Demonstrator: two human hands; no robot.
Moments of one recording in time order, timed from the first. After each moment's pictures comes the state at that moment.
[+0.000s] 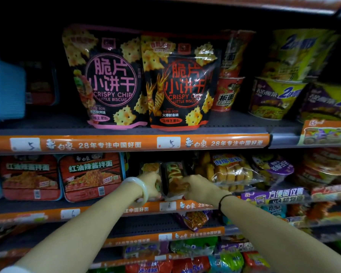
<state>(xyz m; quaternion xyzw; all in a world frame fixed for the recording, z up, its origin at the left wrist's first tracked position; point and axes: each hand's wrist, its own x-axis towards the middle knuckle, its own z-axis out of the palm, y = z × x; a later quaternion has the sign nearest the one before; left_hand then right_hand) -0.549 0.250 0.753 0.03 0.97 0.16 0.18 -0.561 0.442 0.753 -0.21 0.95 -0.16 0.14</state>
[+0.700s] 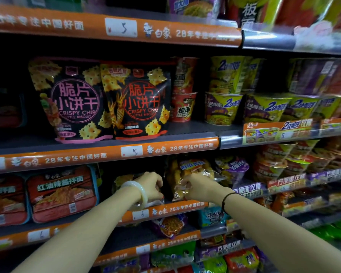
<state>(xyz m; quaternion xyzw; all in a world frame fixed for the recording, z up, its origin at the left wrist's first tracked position) -0.530 0.339 0.791 0.12 0.98 0.18 0.06 -0.526 0.531 0.801 -0.18 0.97 -0.12 0.07</state>
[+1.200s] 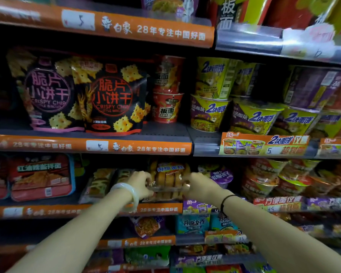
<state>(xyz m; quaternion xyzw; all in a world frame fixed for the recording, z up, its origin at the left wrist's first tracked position) -0.532 0.426 0.789 -0.02 0.98 0.21 0.01 -0.560 0.632 0.809 -0.22 0.97 -0.11 0.07</state>
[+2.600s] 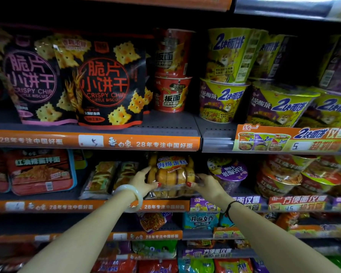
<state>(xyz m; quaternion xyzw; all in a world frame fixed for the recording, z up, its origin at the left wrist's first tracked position) -0.569 0.417 0.735 -0.12 0.87 0.47 0.03 -0.610 0.643 0.738 -0.08 0.91 -0.40 0.12</state>
